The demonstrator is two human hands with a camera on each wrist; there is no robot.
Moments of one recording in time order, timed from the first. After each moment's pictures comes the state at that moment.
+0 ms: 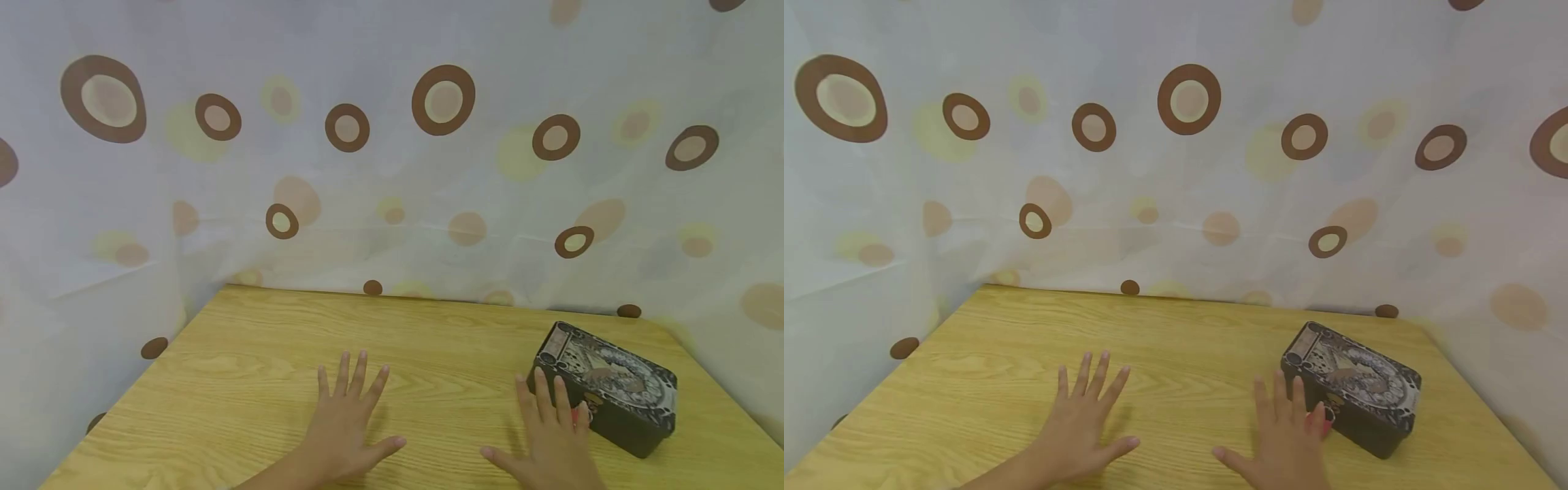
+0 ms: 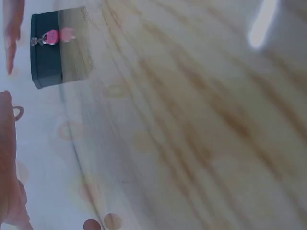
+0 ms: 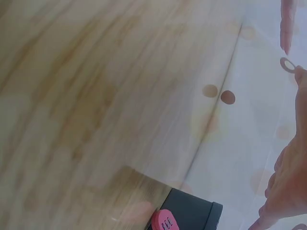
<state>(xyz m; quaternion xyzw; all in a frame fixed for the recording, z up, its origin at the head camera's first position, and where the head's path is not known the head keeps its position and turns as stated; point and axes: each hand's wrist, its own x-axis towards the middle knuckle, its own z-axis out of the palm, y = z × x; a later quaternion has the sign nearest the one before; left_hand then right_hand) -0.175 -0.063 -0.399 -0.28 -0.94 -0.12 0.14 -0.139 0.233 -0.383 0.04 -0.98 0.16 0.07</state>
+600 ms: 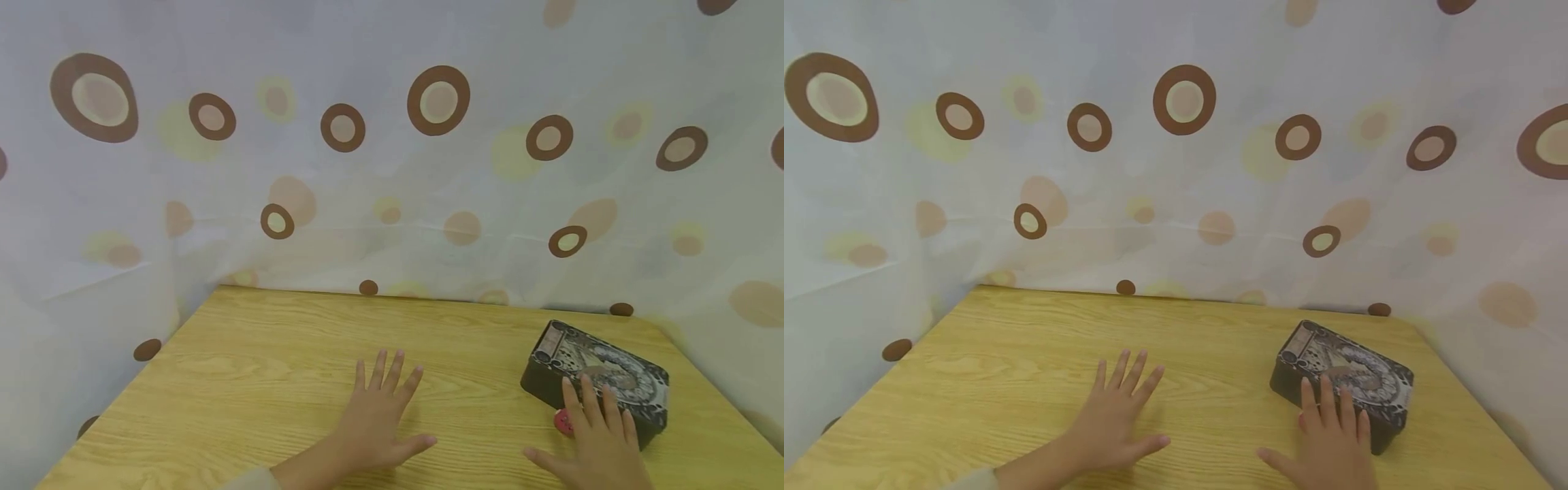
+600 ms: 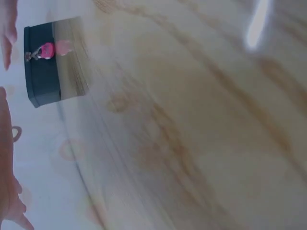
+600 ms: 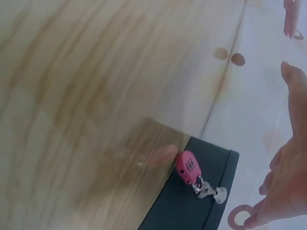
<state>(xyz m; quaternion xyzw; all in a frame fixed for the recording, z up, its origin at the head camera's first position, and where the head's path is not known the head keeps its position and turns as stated) -0.187 -0.024 -0.392 -0.35 -0.92 -0.11 0.13 -0.137 0.288 -0.379 -0.03 -0.99 0.11 0.04</state>
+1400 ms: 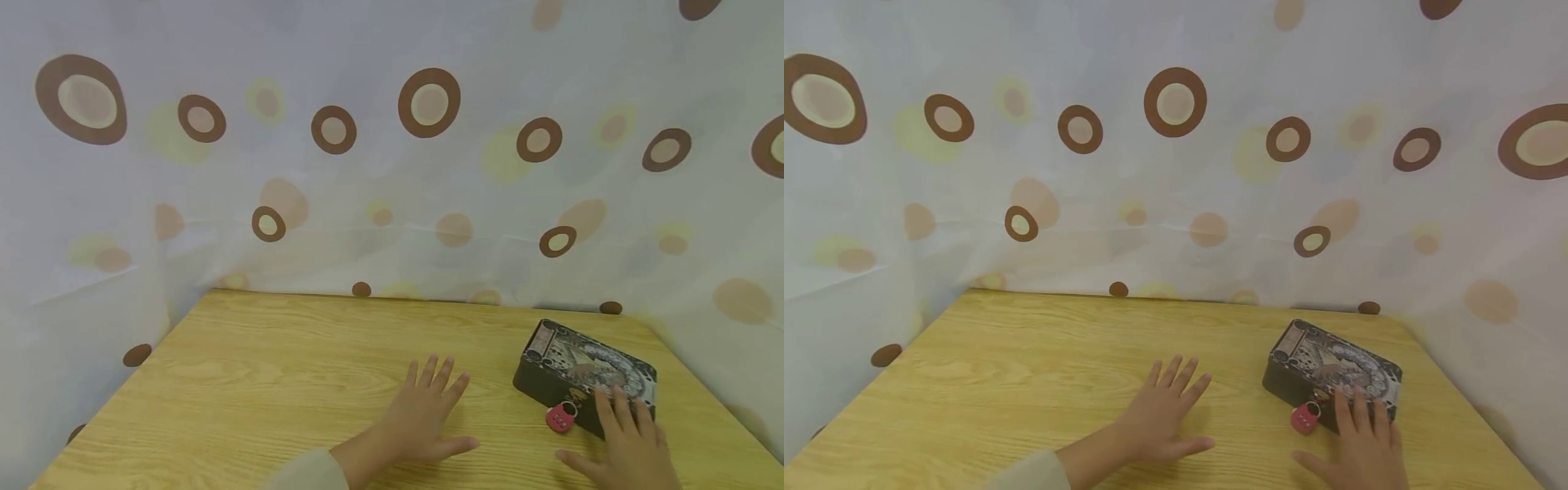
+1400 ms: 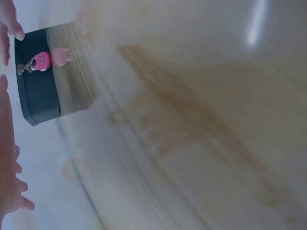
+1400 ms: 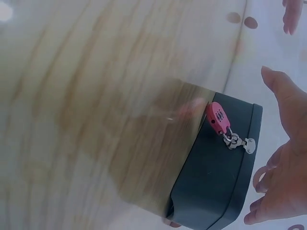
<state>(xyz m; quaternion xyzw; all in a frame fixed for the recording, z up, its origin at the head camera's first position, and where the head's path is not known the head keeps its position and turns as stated) -0.201 0.039 -0.390 -0.41 -0.91 -0.04 0.09 -0.134 0.341 -0.394 -0.05 -1.00 0.04 0.07</state>
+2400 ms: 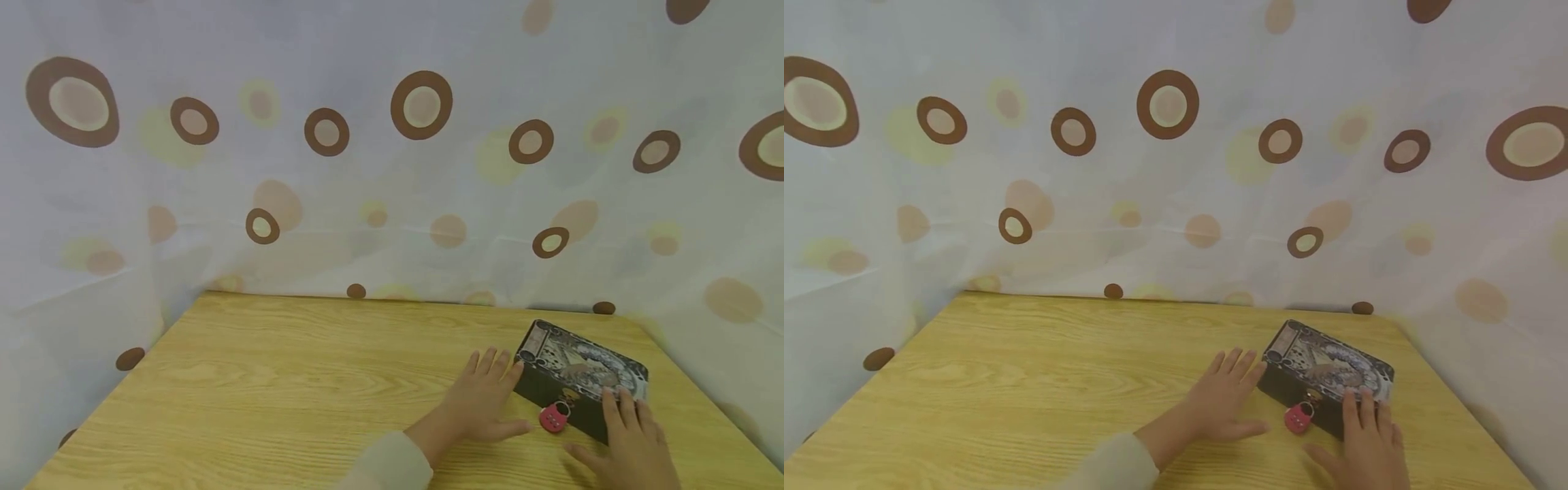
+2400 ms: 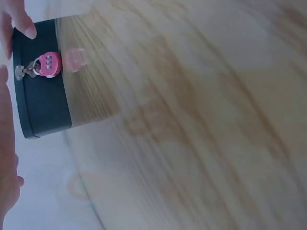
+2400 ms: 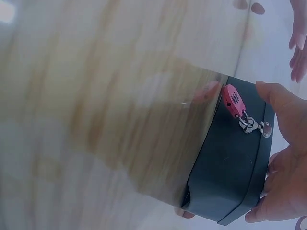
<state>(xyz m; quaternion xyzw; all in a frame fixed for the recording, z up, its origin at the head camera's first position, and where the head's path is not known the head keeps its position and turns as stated) -0.220 0.129 -0.380 -0.42 -0.90 0.01 0.10 -0.140 0.360 -0.398 -0.05 -0.99 0.04 0.09</state>
